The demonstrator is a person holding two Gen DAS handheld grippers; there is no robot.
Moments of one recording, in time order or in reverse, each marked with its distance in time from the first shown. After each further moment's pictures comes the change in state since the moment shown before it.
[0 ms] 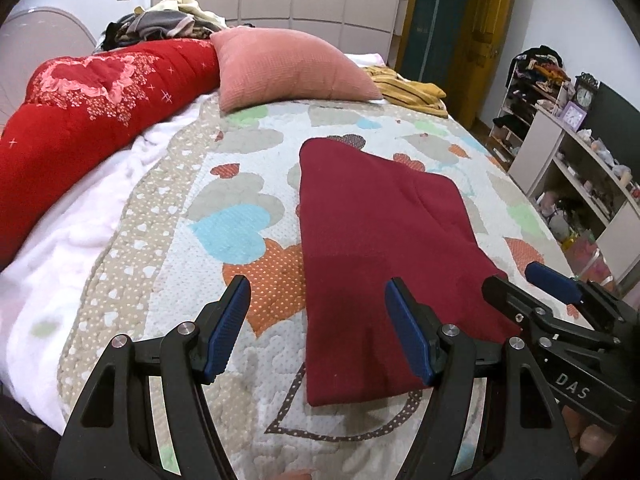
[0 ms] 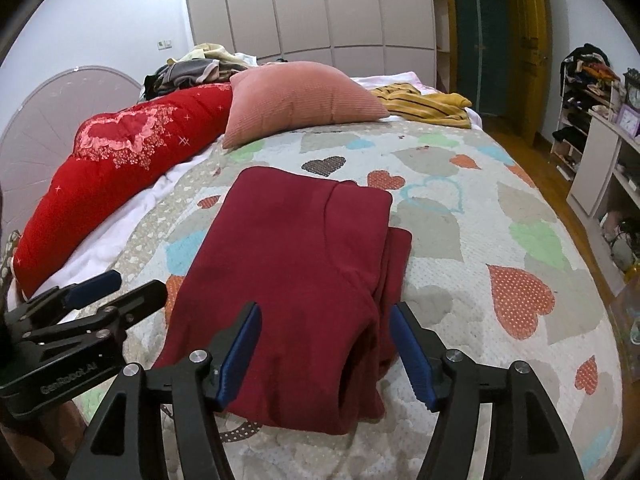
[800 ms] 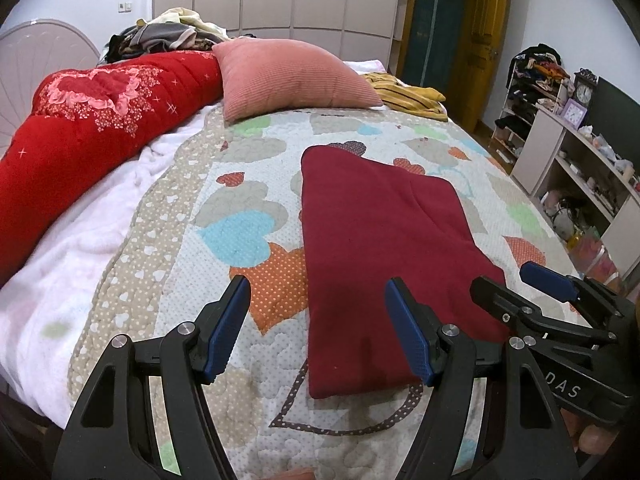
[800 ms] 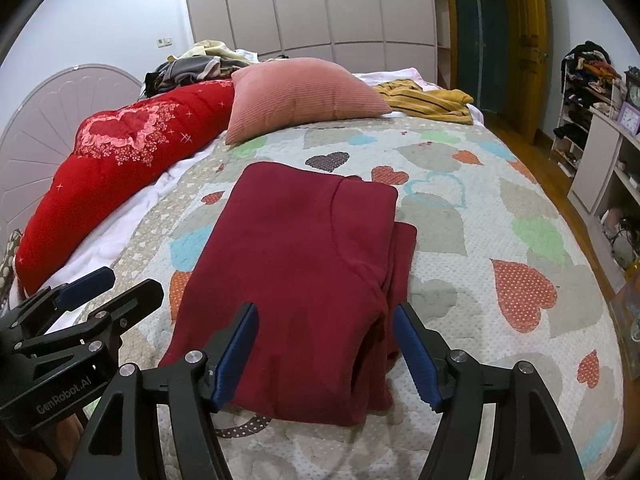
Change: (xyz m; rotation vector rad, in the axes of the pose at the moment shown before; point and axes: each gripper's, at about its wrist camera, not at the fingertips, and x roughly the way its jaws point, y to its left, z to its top) left arm -0.008 -0.006 -0.004 0.023 -0.028 0.027; right arm -0.002 0.005 -0.002 0.005 0.014 0.005
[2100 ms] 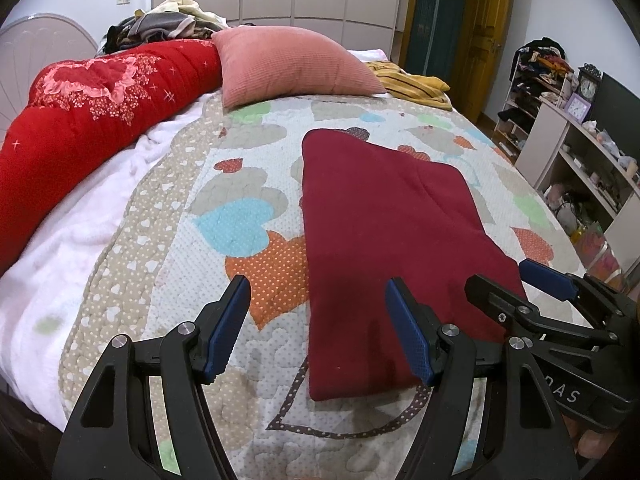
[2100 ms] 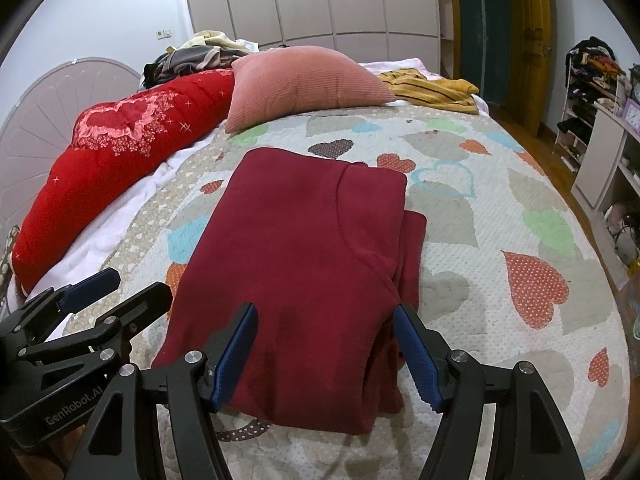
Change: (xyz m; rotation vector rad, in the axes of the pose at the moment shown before) left arm 0.014 0.000 -0.005 -0.001 0.035 0.001; right arm 0.015 0.005 -0.002 0.003 0.036 0.007
